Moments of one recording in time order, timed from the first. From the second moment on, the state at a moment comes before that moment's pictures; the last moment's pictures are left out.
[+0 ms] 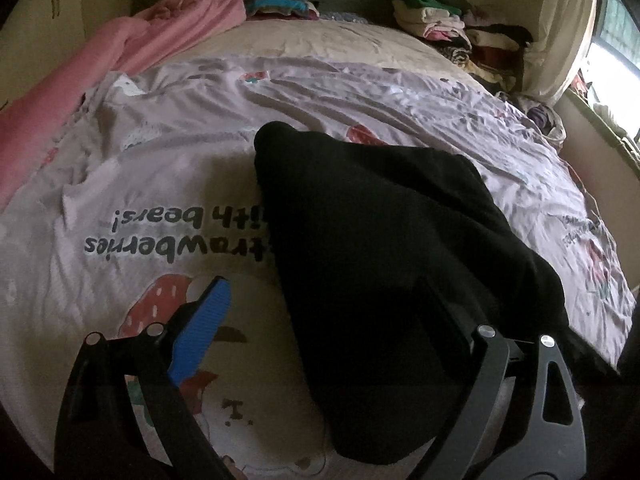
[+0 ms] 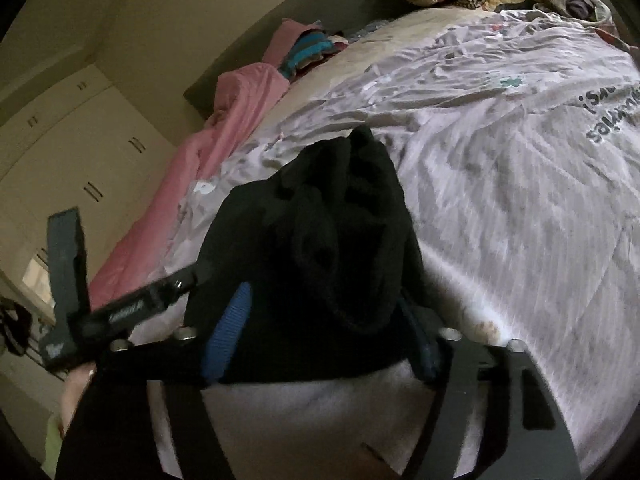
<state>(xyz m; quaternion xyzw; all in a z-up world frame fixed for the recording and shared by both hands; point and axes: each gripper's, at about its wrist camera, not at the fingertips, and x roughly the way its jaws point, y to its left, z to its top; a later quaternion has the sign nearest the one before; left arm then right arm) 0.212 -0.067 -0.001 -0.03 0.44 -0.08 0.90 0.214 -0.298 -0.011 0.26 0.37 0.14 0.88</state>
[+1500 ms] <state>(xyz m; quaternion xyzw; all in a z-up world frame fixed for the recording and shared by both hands) 0.078 -0.058 0.021 -0.01 0.37 -0.12 0.92 0.091 -0.286 0.064 0.04 0.26 0.04 0.96</state>
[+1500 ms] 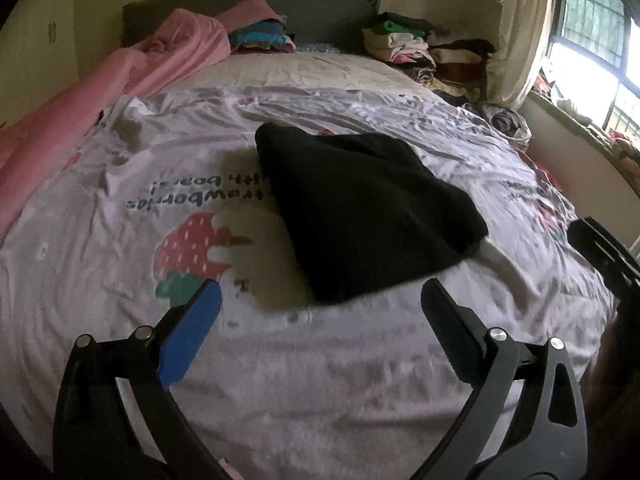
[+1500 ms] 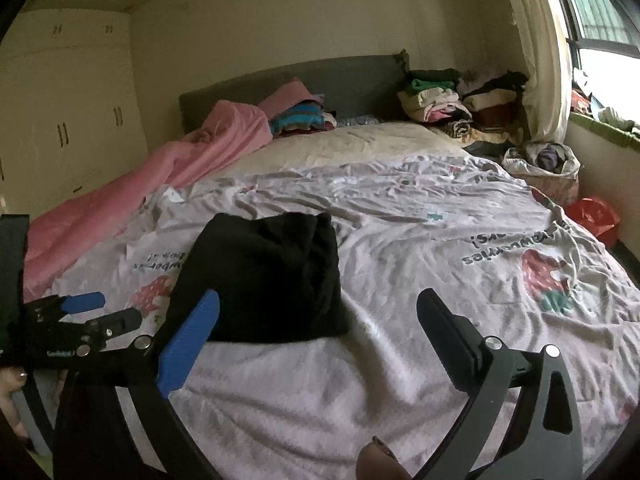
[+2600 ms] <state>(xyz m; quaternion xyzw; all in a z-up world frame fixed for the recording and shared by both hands) 0.022 -0.011 -0.033 -0.05 0.38 -0.10 0.92 0.045 -0.231 -0.006 -0.01 0.32 0.01 0.95</state>
